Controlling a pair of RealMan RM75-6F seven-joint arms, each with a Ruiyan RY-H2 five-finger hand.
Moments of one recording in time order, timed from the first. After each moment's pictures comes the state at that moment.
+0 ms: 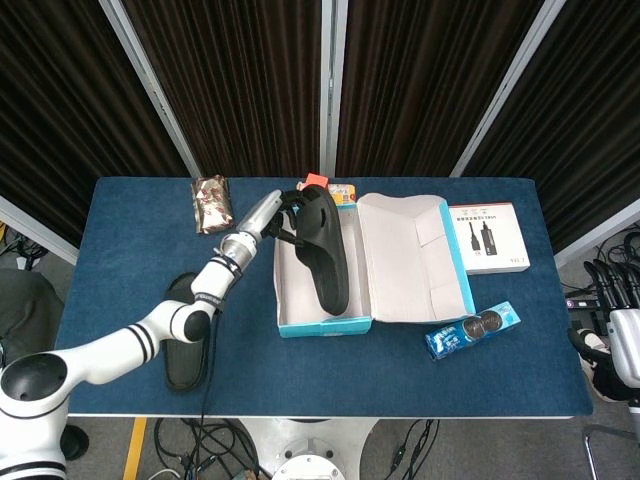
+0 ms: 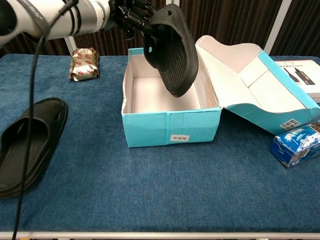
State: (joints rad) left arm -1.07 -1.71 -0.51 -1.04 0.98 0.53 -0.47; right arm 0.10 -0.90 0.12 -1.75 -1.47 1.47 -0.02
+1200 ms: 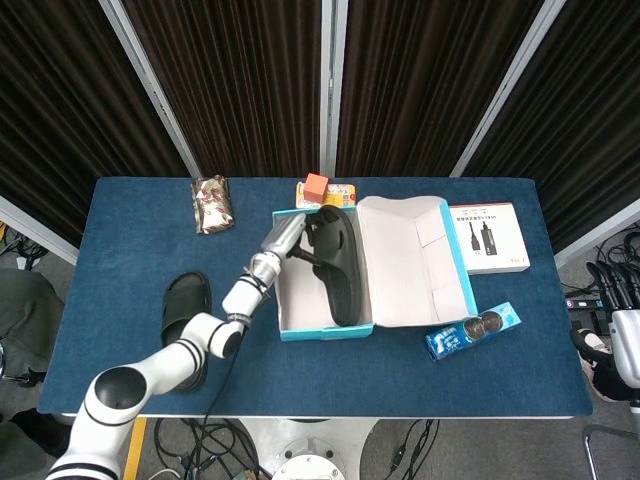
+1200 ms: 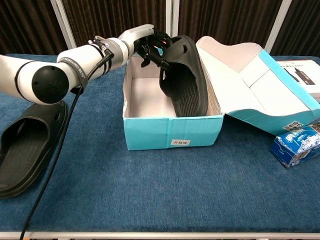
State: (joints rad) left arm -1.16 -2.00 -0.39 -0.63 1.21 0.63 -0.64; right arm 0.10 -0.90 0.11 -1.75 -1.45 1.47 -0.02
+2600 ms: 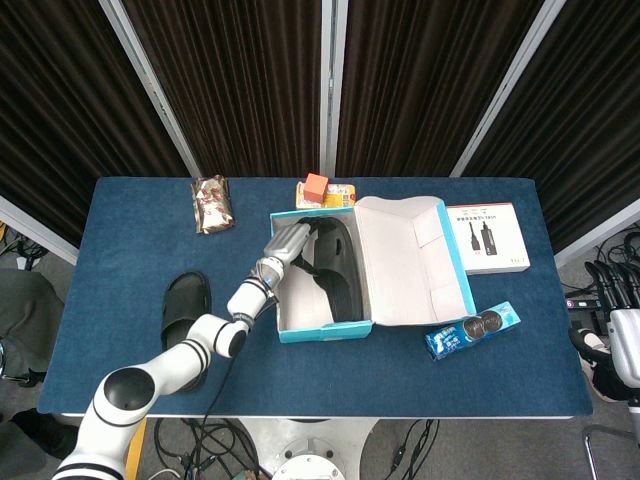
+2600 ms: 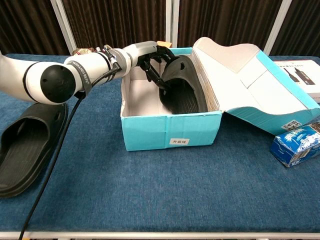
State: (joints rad) left arm -1.18 -2.02 -0.39 -0.61 1.11 0.53 -0.35; right arm 0.10 -0.89 0.11 -1.77 -1.45 1.47 -0.03
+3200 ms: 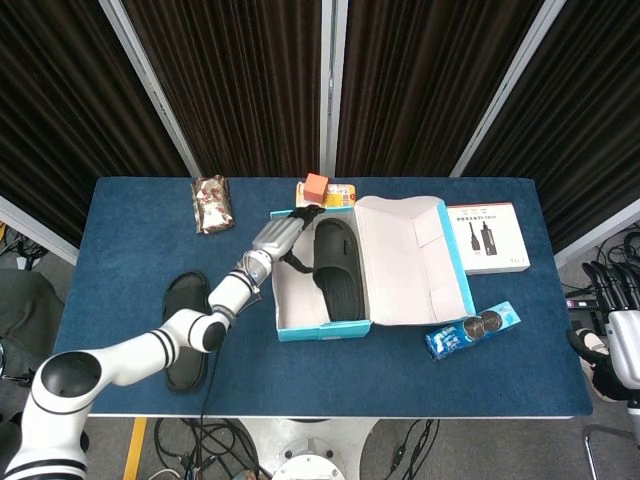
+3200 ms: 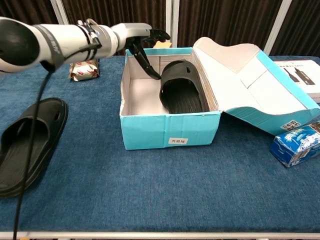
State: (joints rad) left arm -1.12 -1.74 -0.37 -1.02 0.94 0.54 -0.05; right arm 0.10 -0.90 0.11 -1.76 -1.47 1.48 0.00
